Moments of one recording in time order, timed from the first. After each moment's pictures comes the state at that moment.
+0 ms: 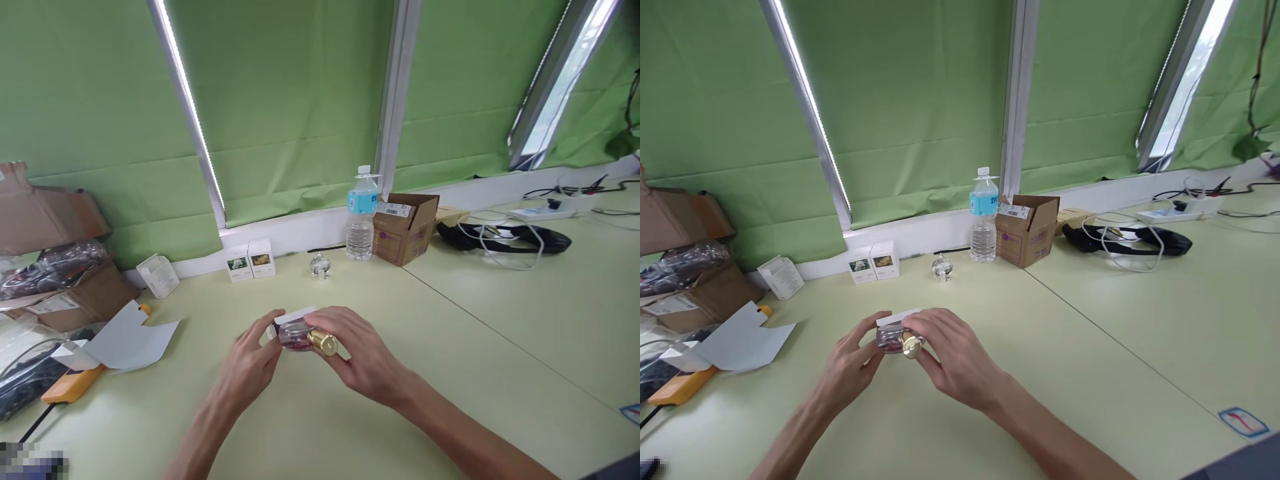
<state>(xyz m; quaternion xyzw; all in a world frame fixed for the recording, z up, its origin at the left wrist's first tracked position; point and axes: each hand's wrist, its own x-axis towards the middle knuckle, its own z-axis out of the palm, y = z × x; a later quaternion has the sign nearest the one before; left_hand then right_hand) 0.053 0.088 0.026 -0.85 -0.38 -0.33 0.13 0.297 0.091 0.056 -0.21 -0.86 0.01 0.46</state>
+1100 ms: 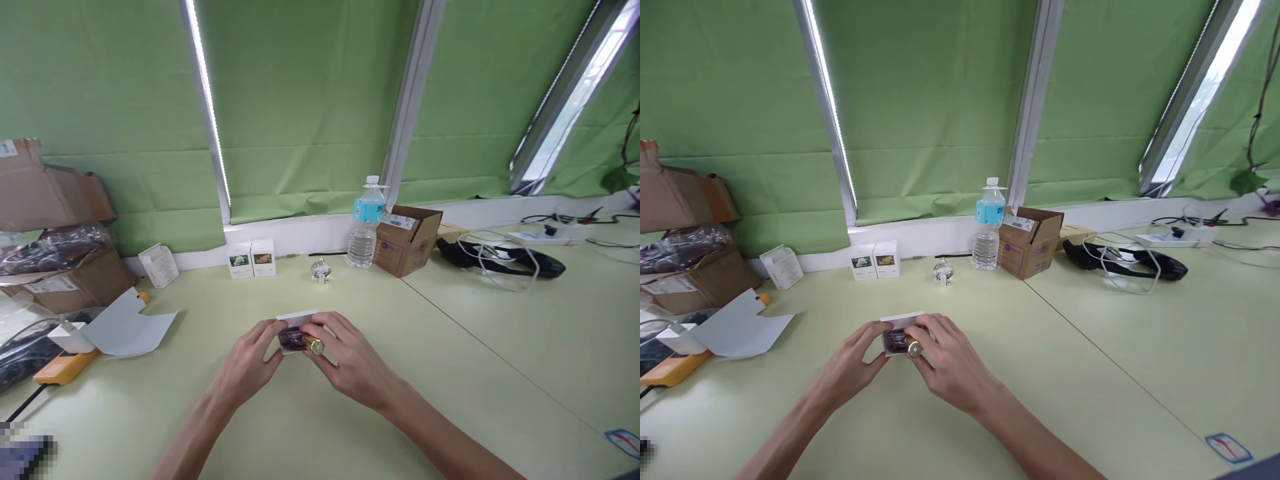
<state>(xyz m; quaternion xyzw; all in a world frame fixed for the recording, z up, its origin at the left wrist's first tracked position) 0.057 0.086 0.017 -0.83 -0.44 -0.35 0.02 0.291 0.094 0.045 -0.29 -0.89 -0.02 0.35</state>
